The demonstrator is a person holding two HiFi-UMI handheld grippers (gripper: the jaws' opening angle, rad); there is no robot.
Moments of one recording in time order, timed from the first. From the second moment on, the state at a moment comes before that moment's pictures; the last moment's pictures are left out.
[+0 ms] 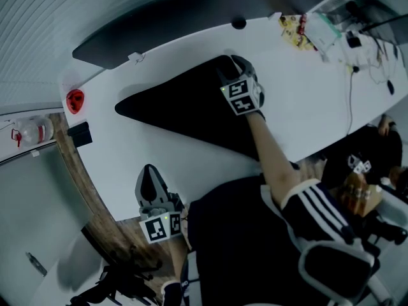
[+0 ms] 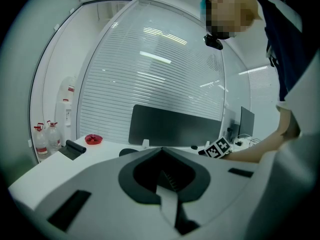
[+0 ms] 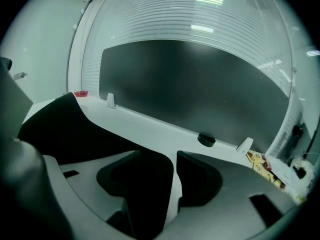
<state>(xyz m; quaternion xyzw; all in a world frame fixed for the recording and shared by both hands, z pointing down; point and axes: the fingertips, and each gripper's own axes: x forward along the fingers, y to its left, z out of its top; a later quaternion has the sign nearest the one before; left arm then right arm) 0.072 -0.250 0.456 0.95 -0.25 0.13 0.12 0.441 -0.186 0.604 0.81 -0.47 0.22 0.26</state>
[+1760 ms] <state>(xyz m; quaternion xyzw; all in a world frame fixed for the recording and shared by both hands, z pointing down) 0.038 -0.209 0.398 0.98 -0.20 0.04 0.08 0.342 -0.154 0.432 0.85 -0.51 0.10 0.09</state>
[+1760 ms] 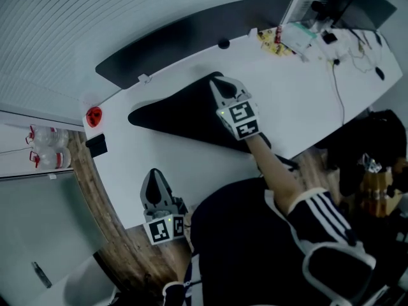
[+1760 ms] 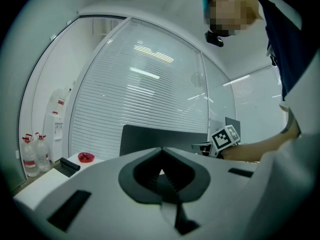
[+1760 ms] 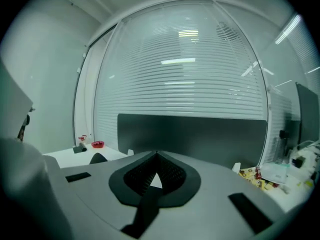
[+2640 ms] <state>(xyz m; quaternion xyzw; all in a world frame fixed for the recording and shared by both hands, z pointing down) -0.016 -0.207 0.394 0.98 -0.16 0.02 0.09 0.172 -0.123 0.362 0.83 -0.56 0.03 0.07</state>
